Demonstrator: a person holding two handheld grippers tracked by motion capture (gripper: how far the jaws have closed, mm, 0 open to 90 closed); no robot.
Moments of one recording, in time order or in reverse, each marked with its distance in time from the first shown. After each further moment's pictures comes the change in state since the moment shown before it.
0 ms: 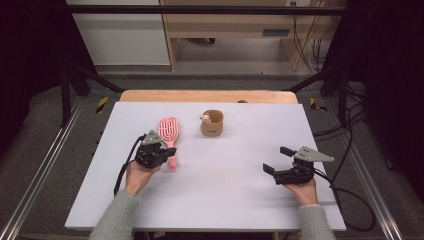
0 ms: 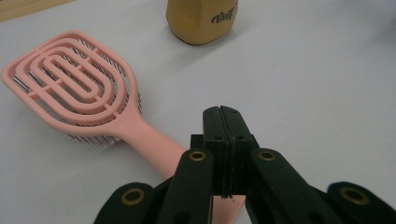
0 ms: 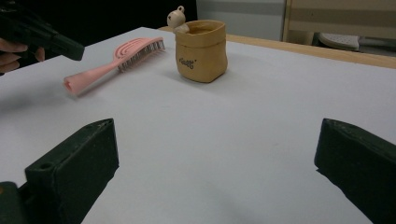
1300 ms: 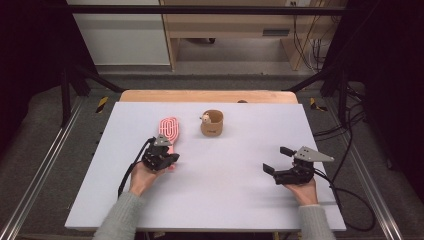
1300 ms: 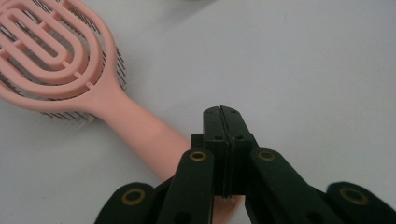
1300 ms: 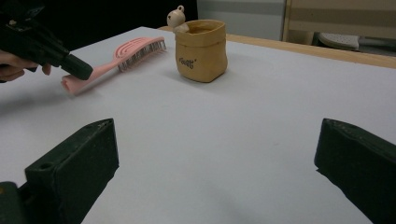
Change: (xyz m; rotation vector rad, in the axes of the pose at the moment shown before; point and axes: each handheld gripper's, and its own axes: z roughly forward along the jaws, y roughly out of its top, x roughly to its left) left arm -0.005 -0.005 0.023 0.159 0.010 0.036; right arm 0.000 0.000 0.000 0.002 -0.001 -0.002
